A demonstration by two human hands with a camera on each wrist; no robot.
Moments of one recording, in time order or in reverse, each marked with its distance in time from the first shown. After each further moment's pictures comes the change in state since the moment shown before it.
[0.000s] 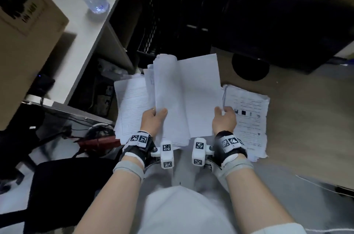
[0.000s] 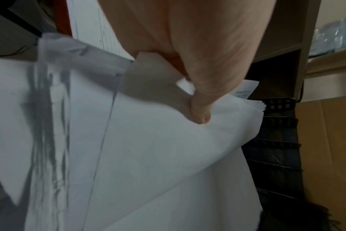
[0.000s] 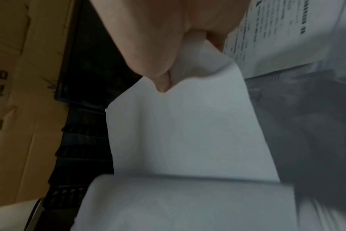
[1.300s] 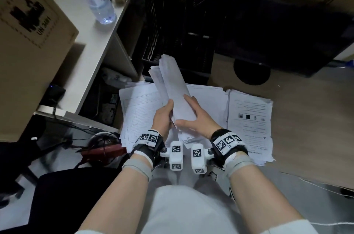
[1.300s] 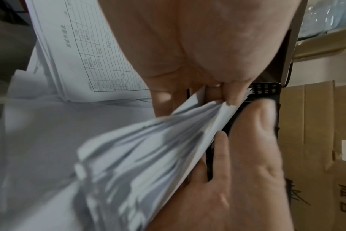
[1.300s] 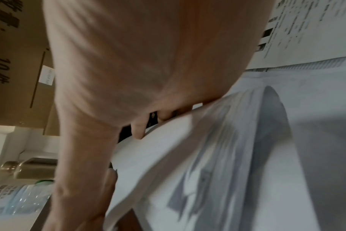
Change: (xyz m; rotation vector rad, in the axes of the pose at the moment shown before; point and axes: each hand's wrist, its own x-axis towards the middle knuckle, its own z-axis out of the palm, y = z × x) left_hand 0.001 0.041 0.008 -0.189 -0.175 -0.060; right_hand -0.031 -0.036 0.038 -0.044 -0.865 -0.385
